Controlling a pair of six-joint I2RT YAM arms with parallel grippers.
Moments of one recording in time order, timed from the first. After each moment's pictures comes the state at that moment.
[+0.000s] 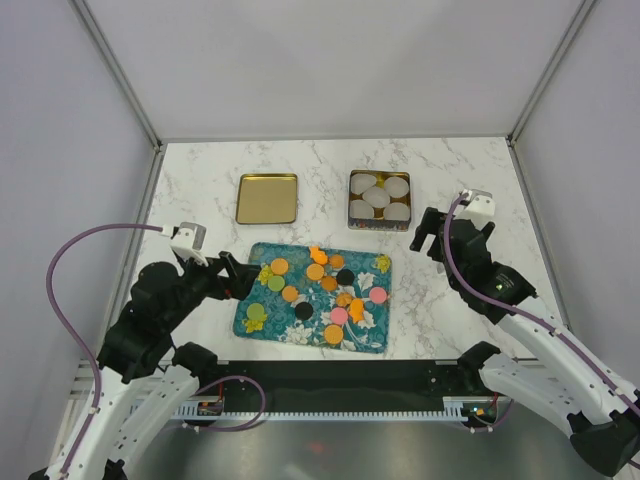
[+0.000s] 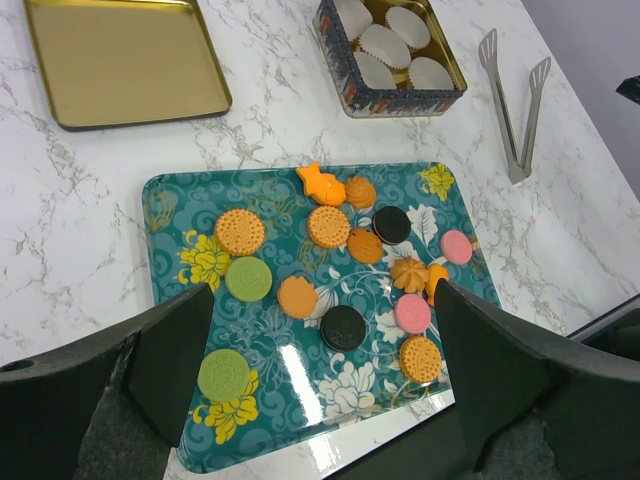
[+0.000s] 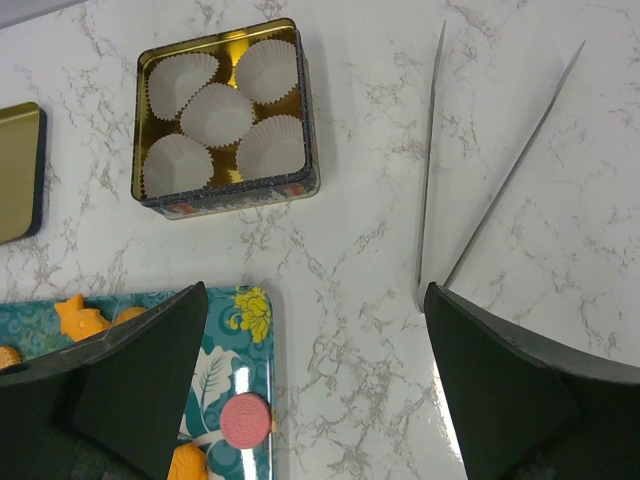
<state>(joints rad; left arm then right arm) -0.44 0.40 0.76 -0.65 0.04 -0.36 0.58 0.83 0.81 -0.49 0.59 0.54</state>
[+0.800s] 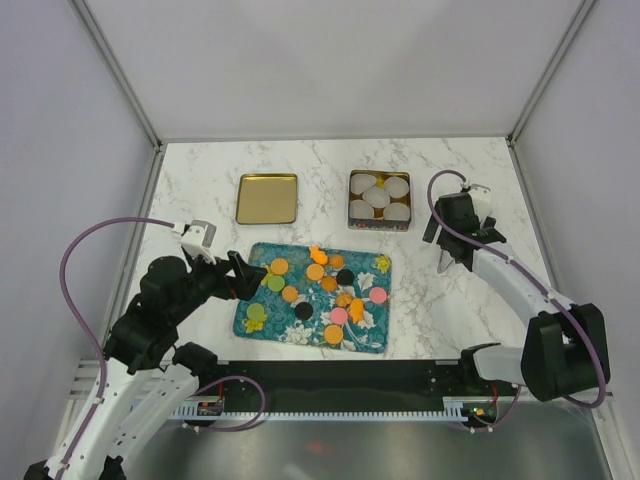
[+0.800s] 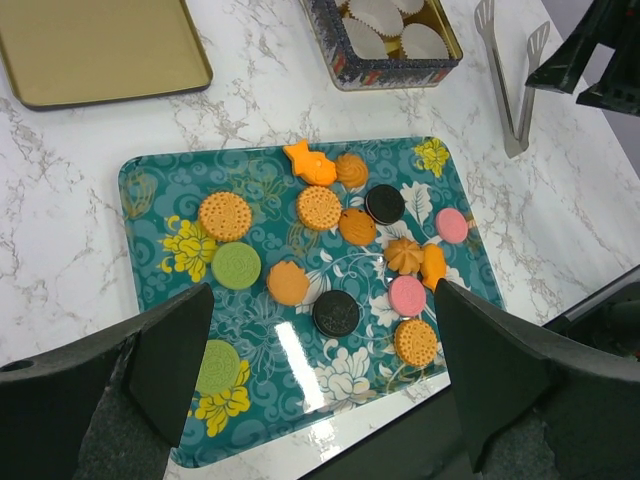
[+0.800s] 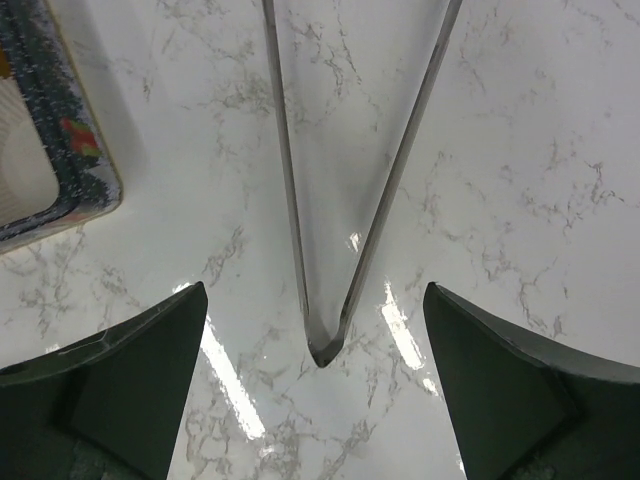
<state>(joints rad) -0.45 0.45 0.75 -0.64 0.09 -0.36 0.23 1.27 0.82 -0.41 0.46 0.49</state>
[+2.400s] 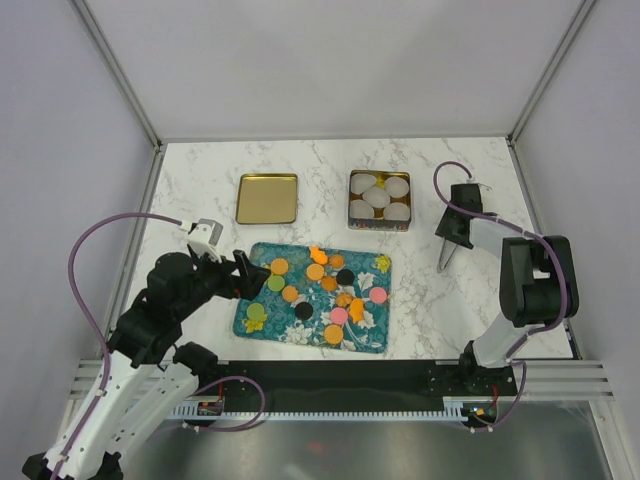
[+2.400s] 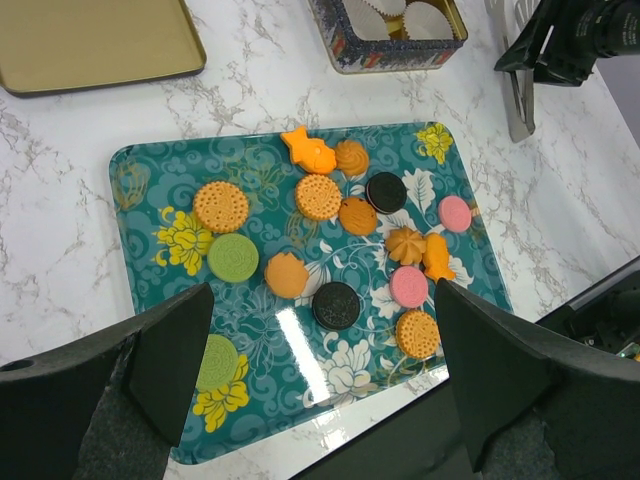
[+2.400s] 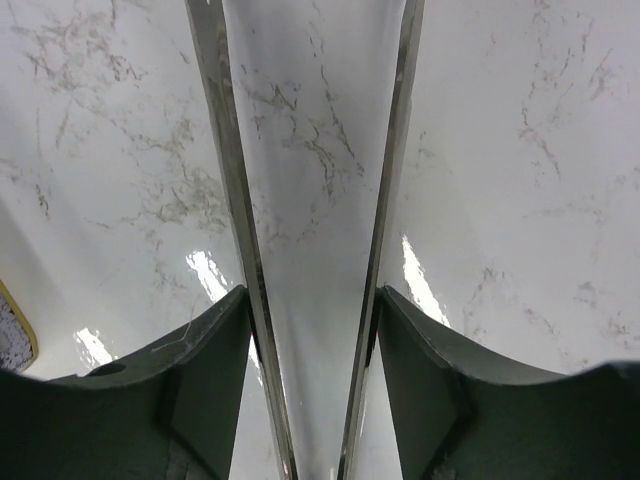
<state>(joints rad) -0.48 0.48 0.74 -0.63 0.08 -0.36 0.02 1.70 0.91 -0.16 0.29 0.44</state>
